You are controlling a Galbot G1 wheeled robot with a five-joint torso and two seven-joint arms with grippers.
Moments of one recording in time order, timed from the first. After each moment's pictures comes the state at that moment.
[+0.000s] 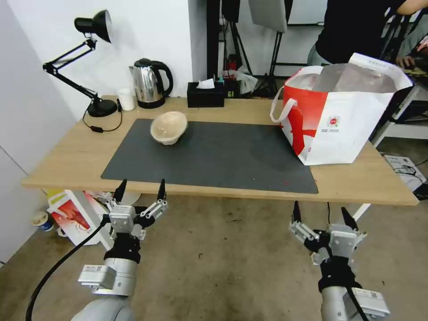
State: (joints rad) left arm 1.79 -1.59 -0.53 -2.37 -0.04 -0.06 0.06; right arm -1.94 1.15 0.22 2.50 0.01 -0.09 0.66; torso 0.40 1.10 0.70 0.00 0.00
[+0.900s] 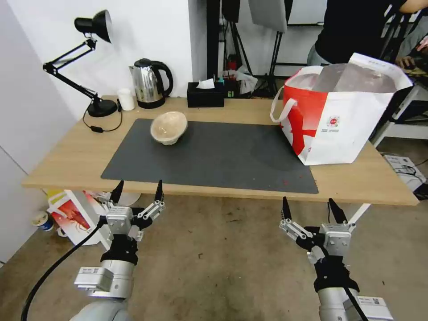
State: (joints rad) left arm 1.79 -1.59 -0.54 -2.38 -0.04 -0.06 0.06; right arm -1.91 1.10 0.26 2.50 0.01 0.02 0.59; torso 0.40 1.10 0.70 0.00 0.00
